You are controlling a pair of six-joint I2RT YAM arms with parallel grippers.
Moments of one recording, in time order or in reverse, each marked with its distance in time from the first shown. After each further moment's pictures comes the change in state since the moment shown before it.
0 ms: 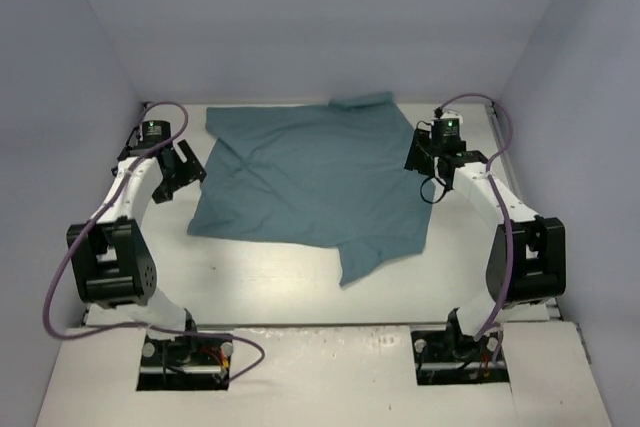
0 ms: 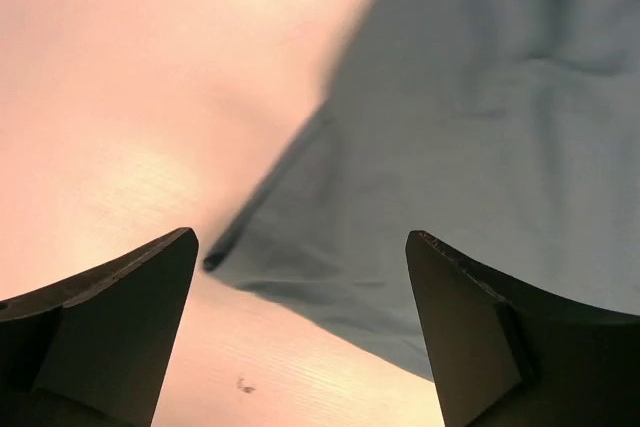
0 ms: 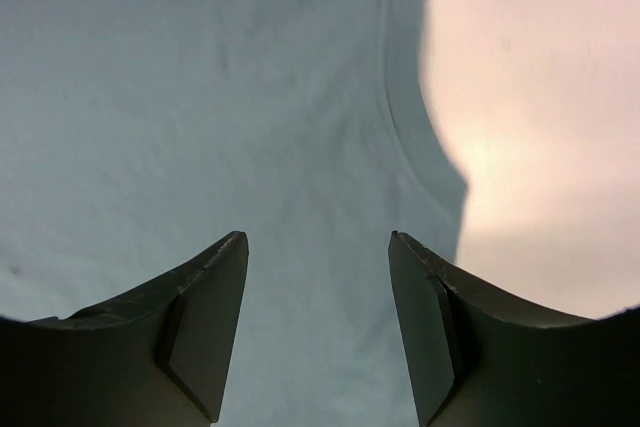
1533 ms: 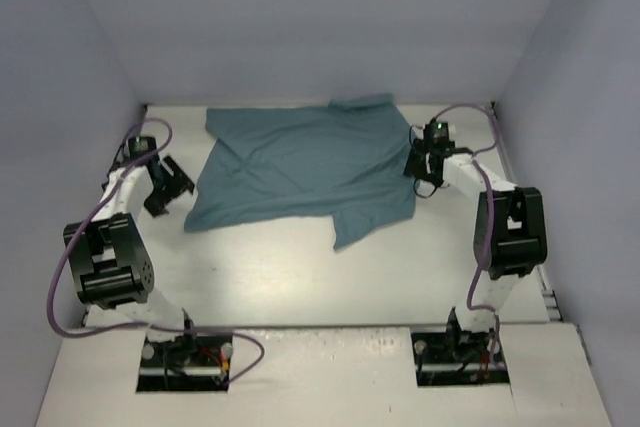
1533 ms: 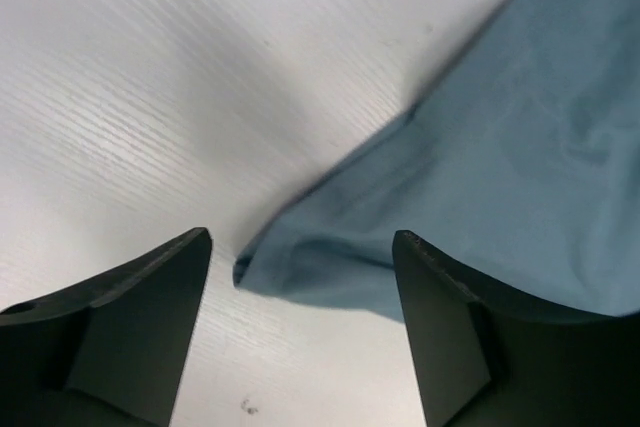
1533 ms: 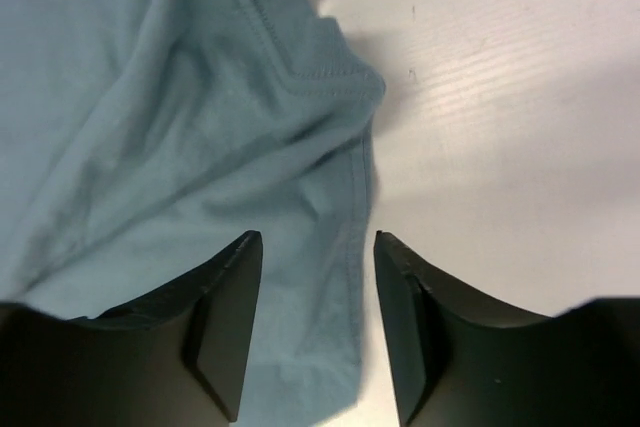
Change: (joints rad) left arm 0.142 0.048 -0.135 0.084 0.055 -0.078; right arm -0.022 0.227 0.060 -0.003 0.026 0.058
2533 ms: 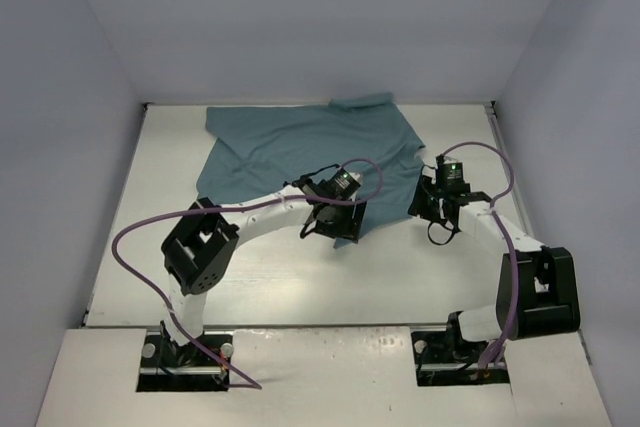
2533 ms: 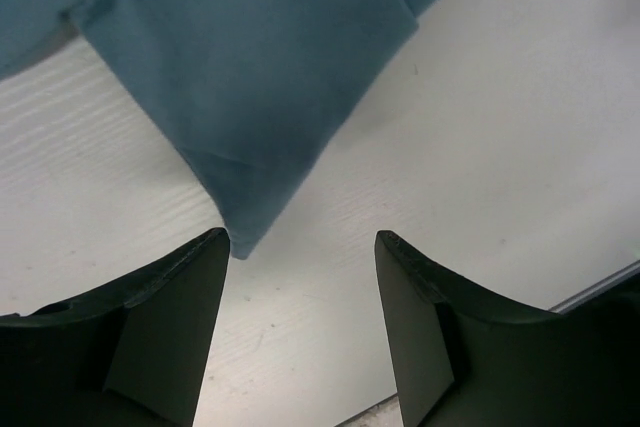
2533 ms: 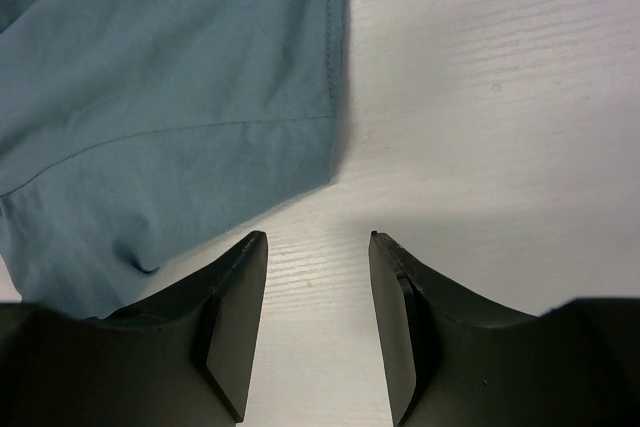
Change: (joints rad) left arm -1.077 0.295 0.288 0.053 0.089 -0.044; right arm -0.001 -0.439 -0.463 0.021 -0.142 0.007
